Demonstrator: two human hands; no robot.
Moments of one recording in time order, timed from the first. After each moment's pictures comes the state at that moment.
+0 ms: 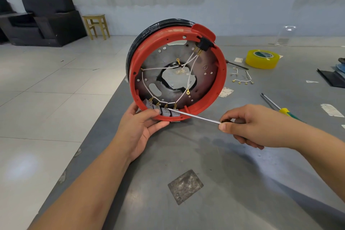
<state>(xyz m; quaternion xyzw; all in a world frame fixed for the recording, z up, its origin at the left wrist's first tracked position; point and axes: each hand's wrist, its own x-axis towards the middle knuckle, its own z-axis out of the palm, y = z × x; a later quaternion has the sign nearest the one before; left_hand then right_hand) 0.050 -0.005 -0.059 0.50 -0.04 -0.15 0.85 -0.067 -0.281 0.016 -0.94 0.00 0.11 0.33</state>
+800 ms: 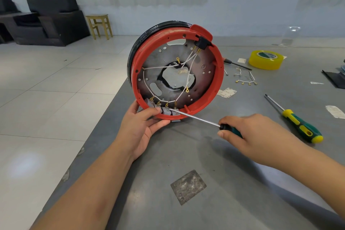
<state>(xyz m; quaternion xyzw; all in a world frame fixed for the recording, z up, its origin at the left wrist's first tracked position) 0.052 -0.003 -0.056 0.50 -0.02 -0.14 0.85 -0.077 -0.266 -0.013 -1.00 -0.04 -0.03 0.06</state>
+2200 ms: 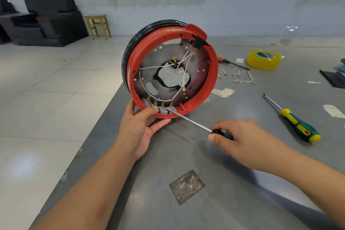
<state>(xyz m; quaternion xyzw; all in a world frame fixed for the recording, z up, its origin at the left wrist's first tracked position) 0.049 -0.008 -0.058 0.49 -0.03 -0.11 0.86 -0.078 -0.247 -0.019 -0.97 0.02 0.01 0.22</state>
